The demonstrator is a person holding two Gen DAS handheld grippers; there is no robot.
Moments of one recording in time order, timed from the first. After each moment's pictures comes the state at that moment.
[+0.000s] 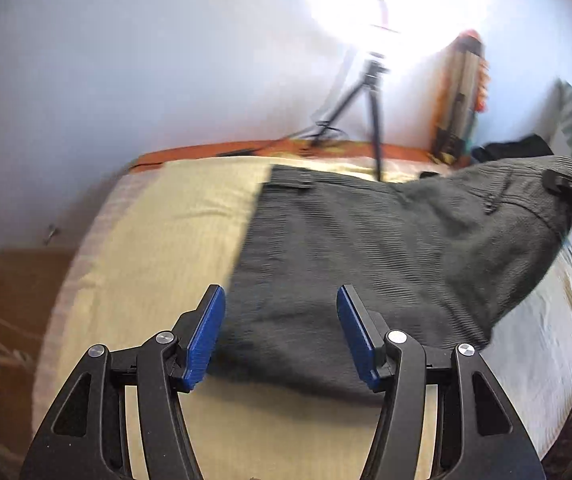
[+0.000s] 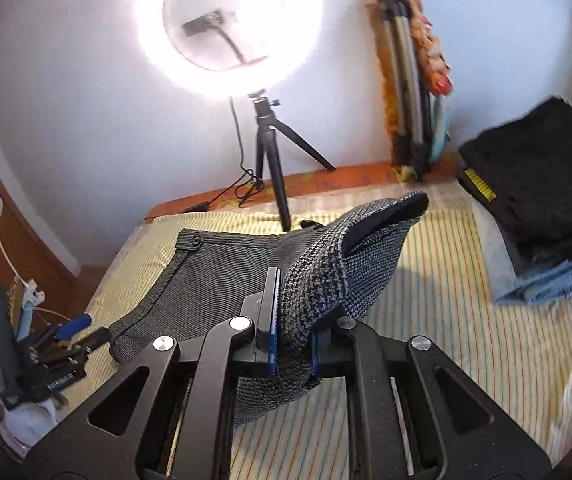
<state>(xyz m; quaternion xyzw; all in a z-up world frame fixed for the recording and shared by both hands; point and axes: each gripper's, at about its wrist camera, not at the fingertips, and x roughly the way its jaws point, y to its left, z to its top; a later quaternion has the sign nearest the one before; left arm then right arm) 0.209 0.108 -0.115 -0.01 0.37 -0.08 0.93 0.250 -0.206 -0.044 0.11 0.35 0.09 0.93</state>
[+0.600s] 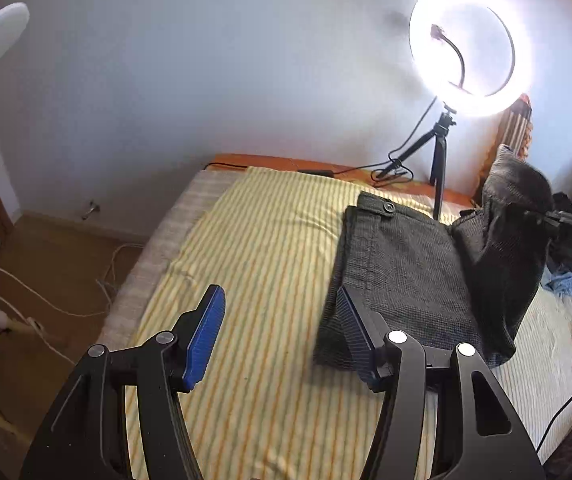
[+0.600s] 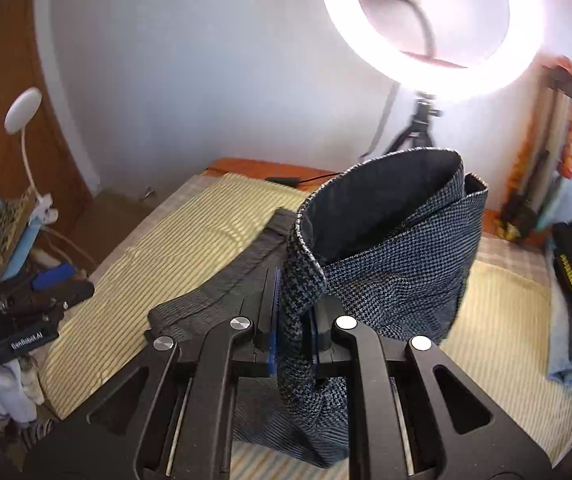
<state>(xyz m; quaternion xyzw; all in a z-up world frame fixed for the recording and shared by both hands) 0.188 0.198 -0.105 -0.07 0.34 -0.02 0.94 0.292 -0.048 -0.047 -0.04 0.37 0.20 0.91</state>
